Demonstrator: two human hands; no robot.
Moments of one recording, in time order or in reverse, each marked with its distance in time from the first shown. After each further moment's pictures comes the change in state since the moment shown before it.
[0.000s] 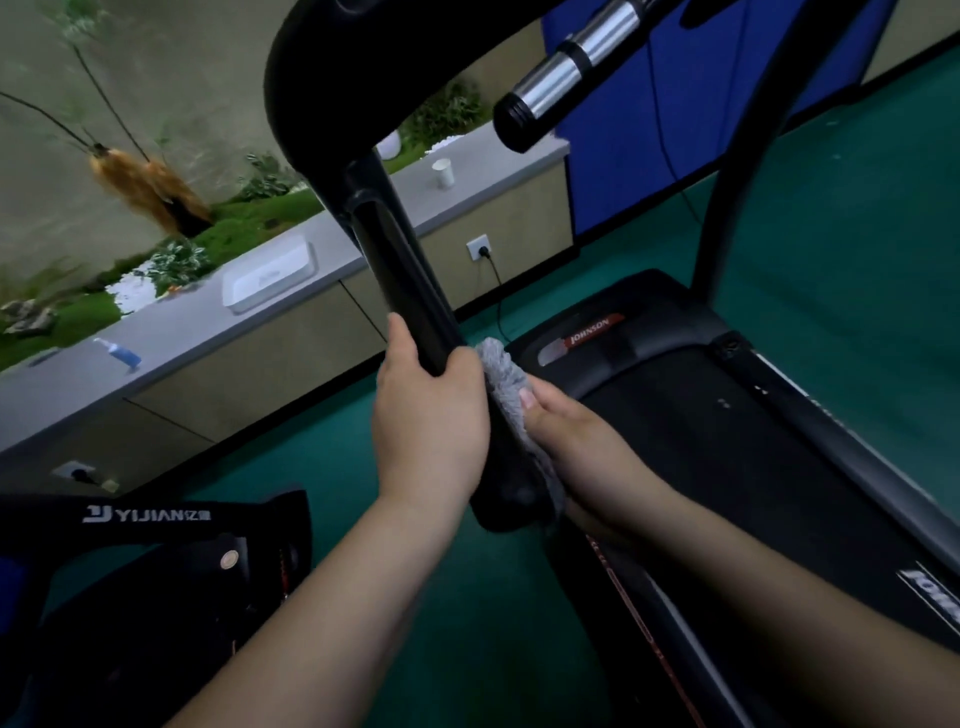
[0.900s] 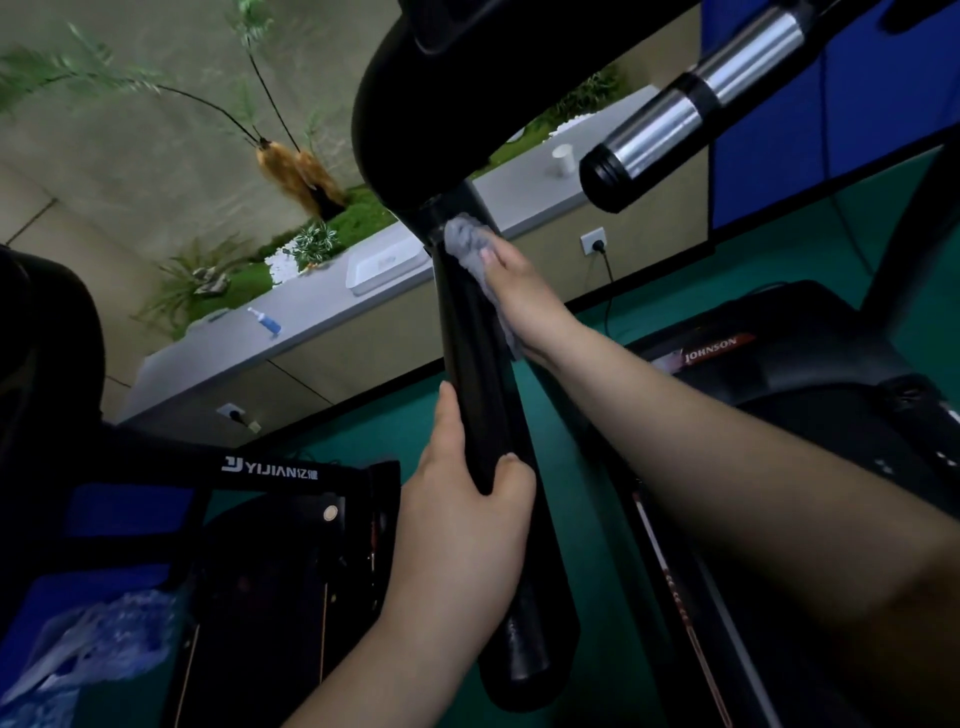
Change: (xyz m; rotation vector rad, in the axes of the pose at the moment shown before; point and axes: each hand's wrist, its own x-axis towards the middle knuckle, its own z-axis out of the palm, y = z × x) left_hand -0.001 0.016 0.000 0.198 0.013 -0.126; right_hand 0.229 -0.056 0.027 -0.288 -0.112 -0.155
